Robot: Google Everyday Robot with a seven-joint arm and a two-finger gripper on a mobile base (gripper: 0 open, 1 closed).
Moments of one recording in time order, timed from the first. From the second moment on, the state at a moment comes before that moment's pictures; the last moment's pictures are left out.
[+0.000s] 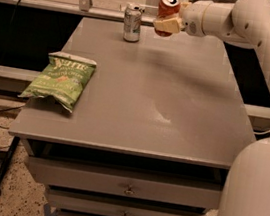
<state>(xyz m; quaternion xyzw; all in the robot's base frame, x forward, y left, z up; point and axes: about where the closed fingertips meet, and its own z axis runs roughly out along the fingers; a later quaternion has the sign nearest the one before) 0.819 -0.070 0.957 -0.46 0.66 0.15 0.58</state>
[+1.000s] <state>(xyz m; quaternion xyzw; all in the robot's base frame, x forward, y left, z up) 0.862 -0.034 0.891 -0.43 0.71 0.19 0.52</state>
